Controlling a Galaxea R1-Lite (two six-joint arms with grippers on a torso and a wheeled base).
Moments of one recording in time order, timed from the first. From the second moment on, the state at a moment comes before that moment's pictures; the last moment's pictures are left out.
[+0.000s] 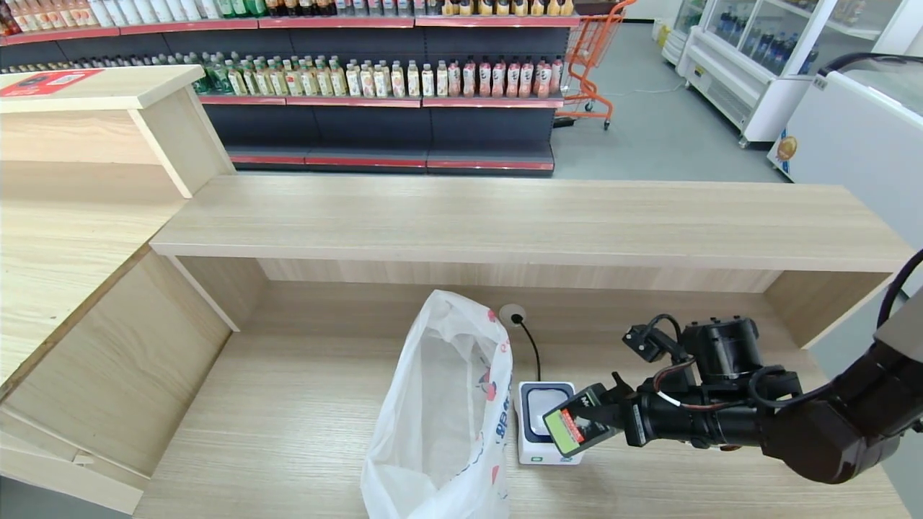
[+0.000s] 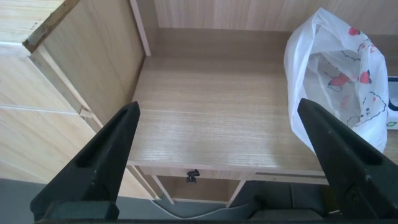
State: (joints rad) left arm 0.00 0.00 0.00 0.00 0.00 0.01; right arm 0.30 1.97 -0.57 -0.74 0.49 0.04
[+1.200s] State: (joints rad) left arm 0.00 0.00 0.00 0.00 0.00 0.03; right arm 0.30 2.07 -0.60 -0.85 0.51 0.14
